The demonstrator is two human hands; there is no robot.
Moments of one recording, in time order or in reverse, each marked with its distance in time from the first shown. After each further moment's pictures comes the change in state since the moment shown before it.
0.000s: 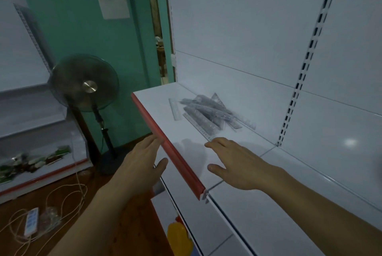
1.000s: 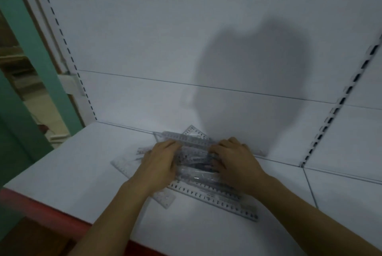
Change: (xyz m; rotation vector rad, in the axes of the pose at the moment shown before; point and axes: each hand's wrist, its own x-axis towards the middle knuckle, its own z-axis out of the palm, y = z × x) left_hand 0.381 -0.062 0.103 -0.239 -0.266 0.774; right_hand 0.218 0.070 0.024 -0.197 0.365 0.713
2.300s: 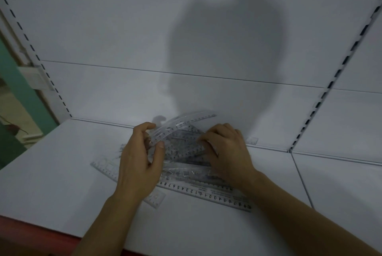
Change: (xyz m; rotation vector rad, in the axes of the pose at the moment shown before) left_hand -0.021 0.020 -0.006 -0.423 0.495 0.048; right_hand 0.001 0.001 0.018 0.129 0.450 0.016
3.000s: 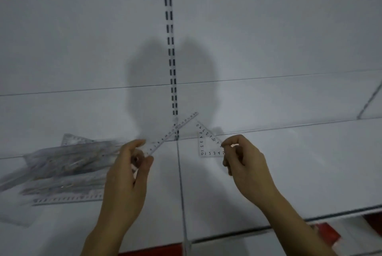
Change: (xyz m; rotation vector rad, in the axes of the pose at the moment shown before) left_hand -0.078 0.191 0.130 -0.190 -0.199 -0.016; right_hand -0.187 0.086 -0.242 0.412 0.205 0.716
